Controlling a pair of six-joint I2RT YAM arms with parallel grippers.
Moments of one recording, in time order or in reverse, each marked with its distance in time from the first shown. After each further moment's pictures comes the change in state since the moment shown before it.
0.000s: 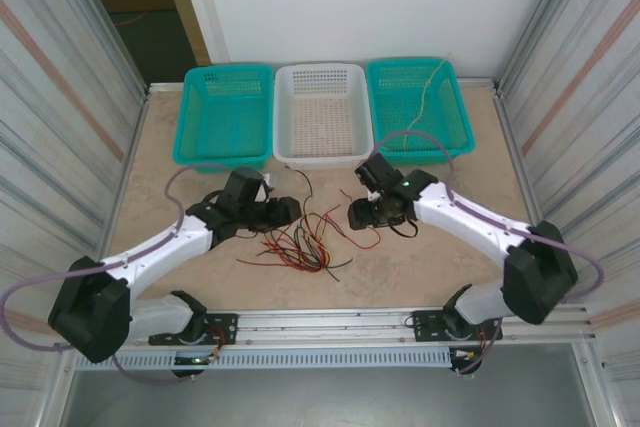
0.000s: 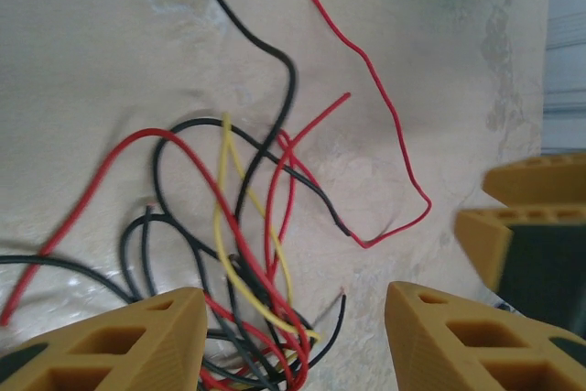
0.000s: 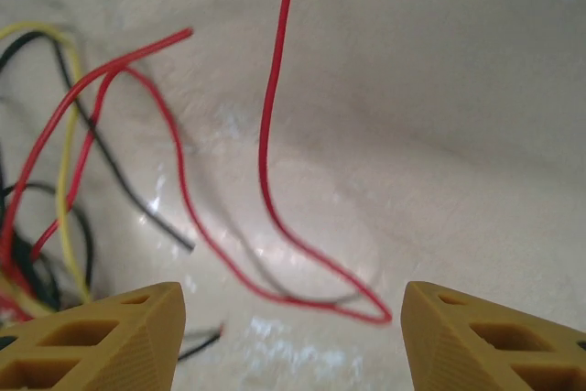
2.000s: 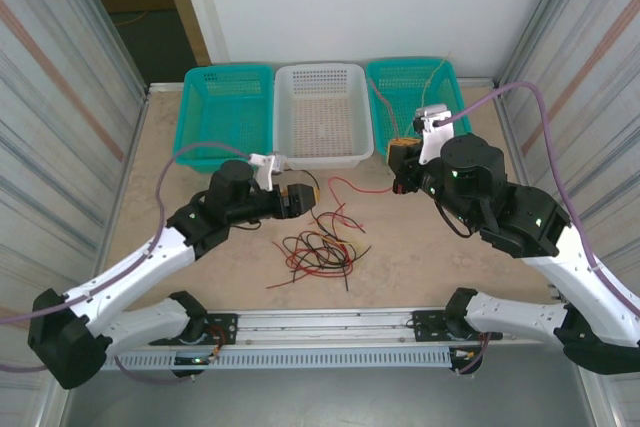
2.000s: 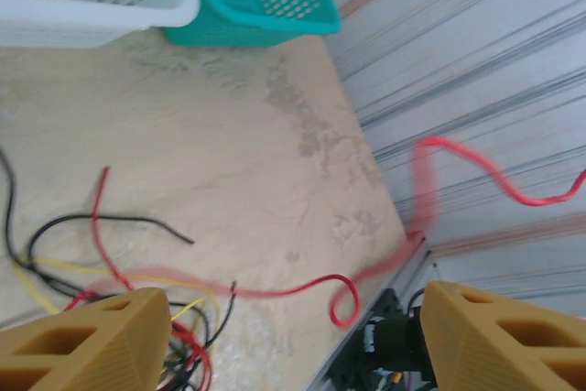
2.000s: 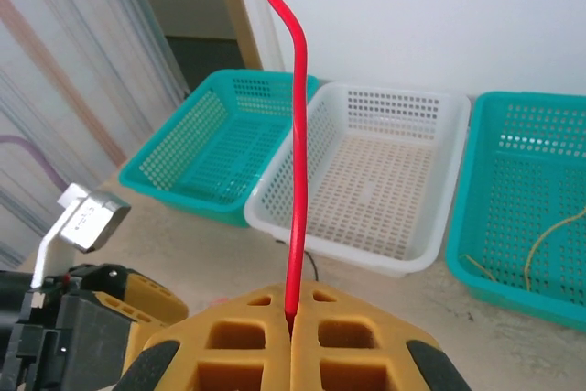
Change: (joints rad) left arm -0.075 -0.217 0.060 0.141 0.060 0.078; right arm 0.227 -0.550 0.401 -0.006 0.361 -0.137
